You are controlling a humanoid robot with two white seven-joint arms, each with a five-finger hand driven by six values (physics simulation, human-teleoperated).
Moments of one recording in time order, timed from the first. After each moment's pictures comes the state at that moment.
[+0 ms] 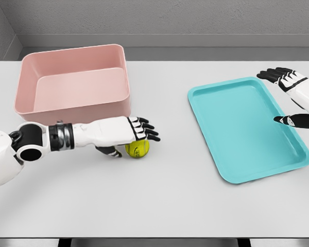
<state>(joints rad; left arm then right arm) -0.61 0.67 -0.88 -1.53 -0.48 -0.61 -0.28 -0.06 -0.53 -0.30 -1.74 0.32 -0.61 0.61</state>
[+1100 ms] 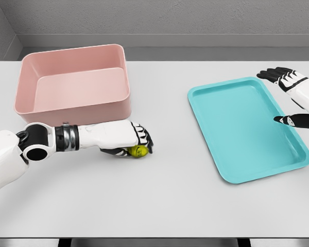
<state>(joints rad) -0.63 0.65 -0.91 -1.49 -0.48 -0.61 -0.31 -0.06 -0.53 -0.30 -1.74 0.32 -0.61 0.61</state>
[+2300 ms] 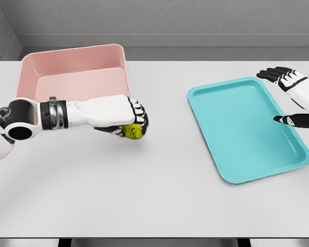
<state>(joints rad) -0.76 0.72 -0.90 -1.58 -0.39 -0.61 -0.32 -0.06 -0.52 -0.30 -1.75 0.32 -0.61 0.61</state>
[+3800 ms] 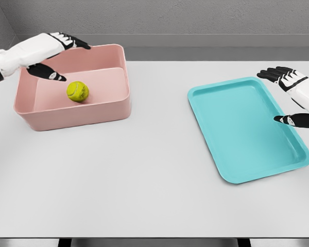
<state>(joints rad) -0.80 0.78 -0.62 -1.21 -0.26 -0.61 -0.31 -0.06 -0.53 -0.30 -1.75 0.32 -0.61 0.61</state>
